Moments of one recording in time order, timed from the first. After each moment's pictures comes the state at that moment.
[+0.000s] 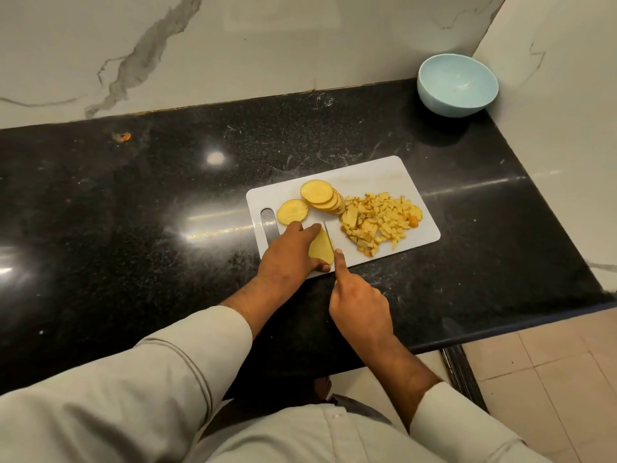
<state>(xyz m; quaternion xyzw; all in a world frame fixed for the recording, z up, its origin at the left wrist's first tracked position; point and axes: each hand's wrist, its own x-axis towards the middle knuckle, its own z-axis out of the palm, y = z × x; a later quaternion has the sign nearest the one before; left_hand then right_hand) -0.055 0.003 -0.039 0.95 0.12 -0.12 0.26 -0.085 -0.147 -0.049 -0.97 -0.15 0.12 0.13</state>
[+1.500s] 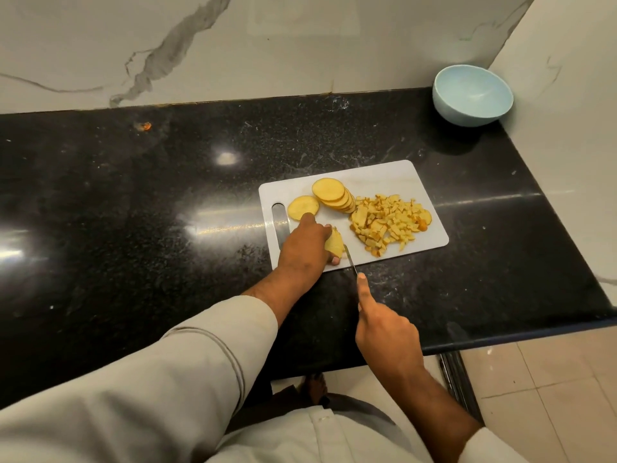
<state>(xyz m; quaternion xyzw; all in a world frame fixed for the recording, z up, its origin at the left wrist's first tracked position) -0.053 -0.014 -0.034 0.92 0.20 -0.08 0.34 -0.114 -0.191 -0.052 -0.97 -0.17 0.14 0.07</state>
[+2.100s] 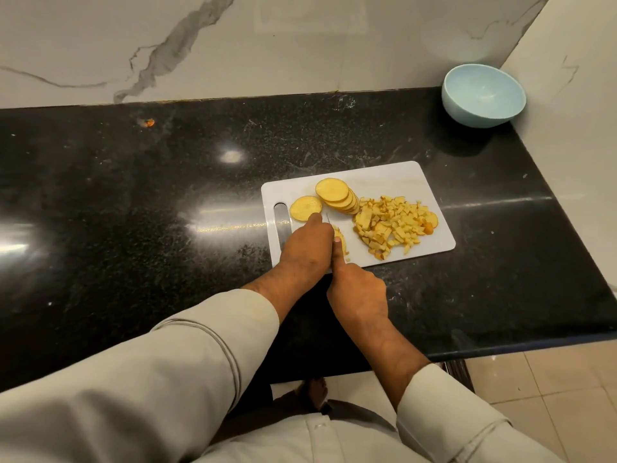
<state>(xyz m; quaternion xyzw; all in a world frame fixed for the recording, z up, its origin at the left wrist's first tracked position) -0.045 -0.018 -0.021 0.95 0.17 -0.10 0.23 -0.059 -0.127 -0.062 -0.96 -0.21 0.15 0.06</state>
